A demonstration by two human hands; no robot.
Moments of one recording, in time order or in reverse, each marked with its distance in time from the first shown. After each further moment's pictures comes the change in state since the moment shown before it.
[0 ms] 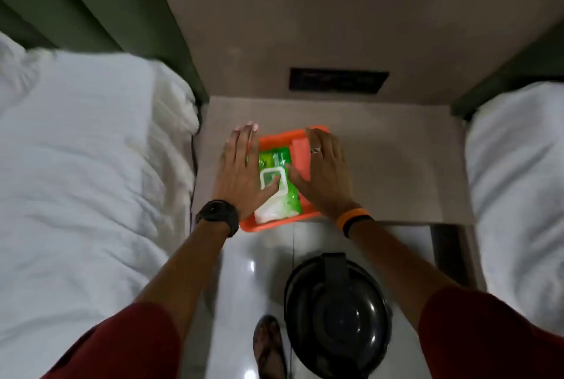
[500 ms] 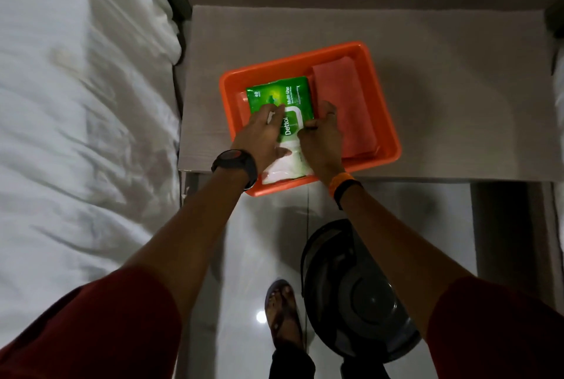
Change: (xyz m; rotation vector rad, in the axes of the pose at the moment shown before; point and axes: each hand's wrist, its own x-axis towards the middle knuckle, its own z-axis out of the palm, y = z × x) left_hand 0.010 -0.040 0.138 -0.115 -0.475 0.024; right_hand 0.060 0.044 0.180 0.719 0.126 0.424
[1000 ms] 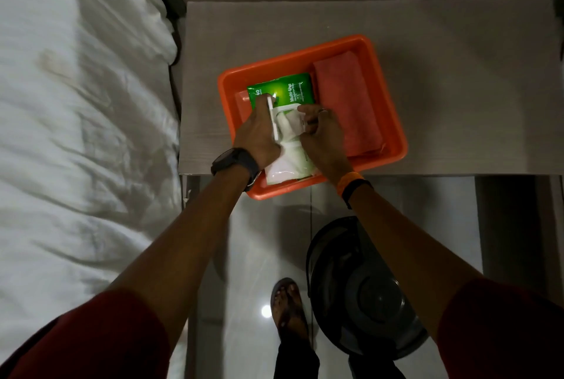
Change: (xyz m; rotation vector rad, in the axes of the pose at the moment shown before) left_hand 0.002 0.004 -0.012 -0.376 0.079 -0.190; right_hand 0.013 0.010 -0.001 -0.091 -0.093 -0.118
